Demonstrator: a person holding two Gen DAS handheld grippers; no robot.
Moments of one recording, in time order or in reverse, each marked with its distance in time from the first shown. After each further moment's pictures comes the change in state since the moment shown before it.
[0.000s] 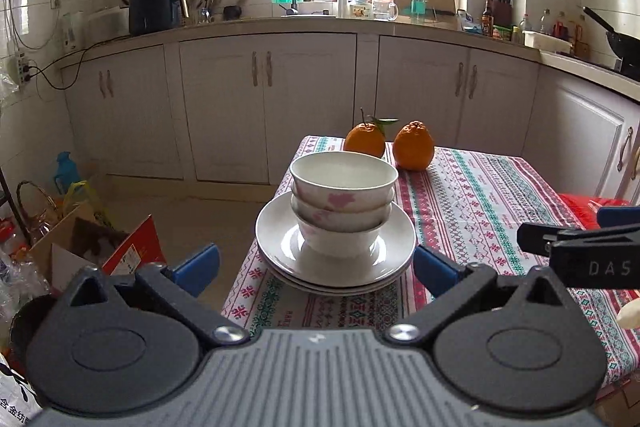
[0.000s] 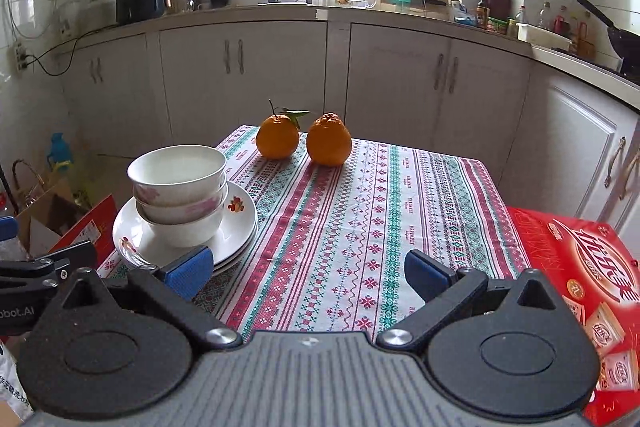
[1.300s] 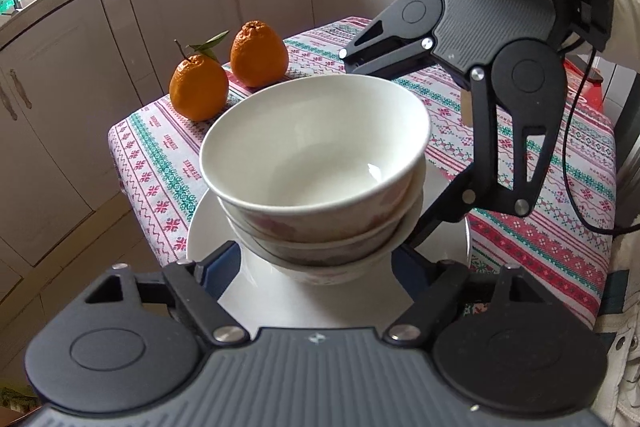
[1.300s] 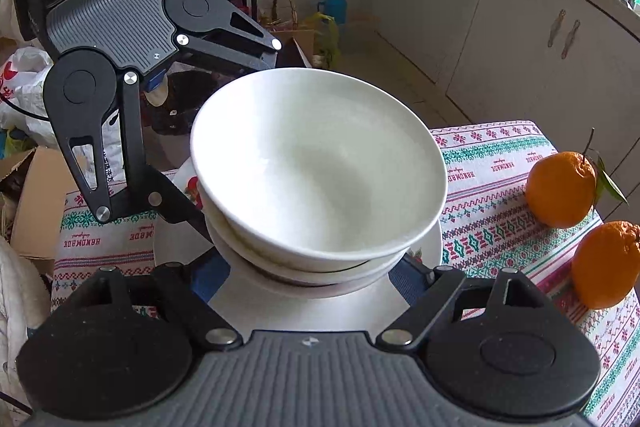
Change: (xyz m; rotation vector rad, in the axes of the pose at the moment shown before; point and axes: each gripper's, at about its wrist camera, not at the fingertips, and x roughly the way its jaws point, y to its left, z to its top) left arm 0.190 0.051 0.040 0.629 0.235 -0.639; right arm 0.207 0.071 0.064 -0.745 0.268 0.760
